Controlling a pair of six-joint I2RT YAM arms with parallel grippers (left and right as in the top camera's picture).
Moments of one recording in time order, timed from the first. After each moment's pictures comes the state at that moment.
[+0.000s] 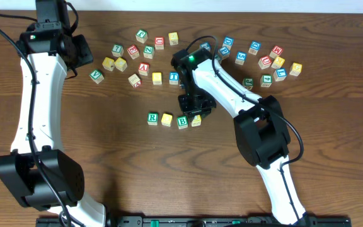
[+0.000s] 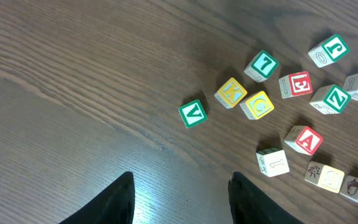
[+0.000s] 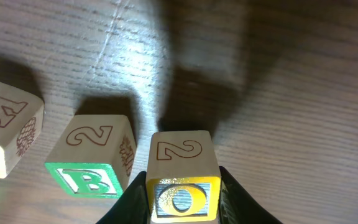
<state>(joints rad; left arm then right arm) 0.11 1.80 1.74 -1.01 -0.11 -0.27 0.59 2.37 1.99 -1.39 -0.14 0.33</state>
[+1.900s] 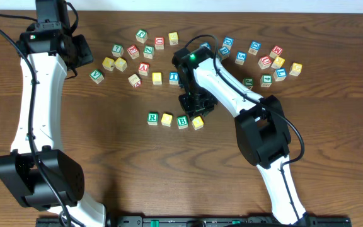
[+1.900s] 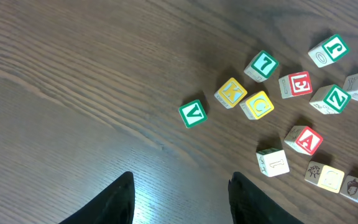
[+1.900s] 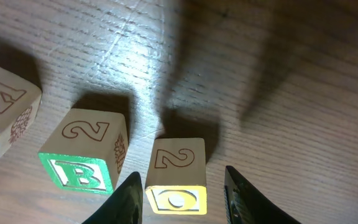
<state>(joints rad) 0.11 1.80 1.74 -1.01 -0.11 -0.27 0.58 2.37 2.00 -1.39 -0.12 0.20</state>
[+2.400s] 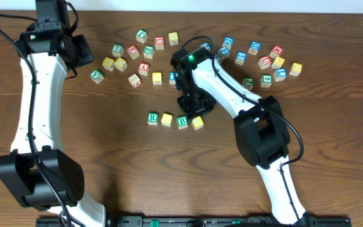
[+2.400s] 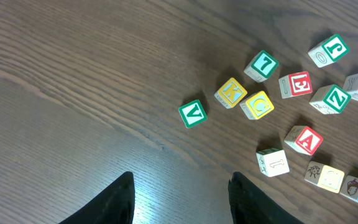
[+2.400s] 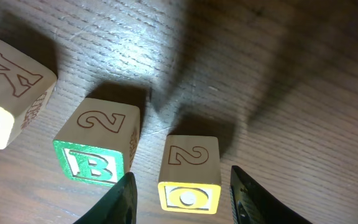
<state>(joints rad) 0.11 1.80 1.74 -1.01 -0.11 -0.27 0.59 2.37 2.00 -1.39 -0.14 0.14</state>
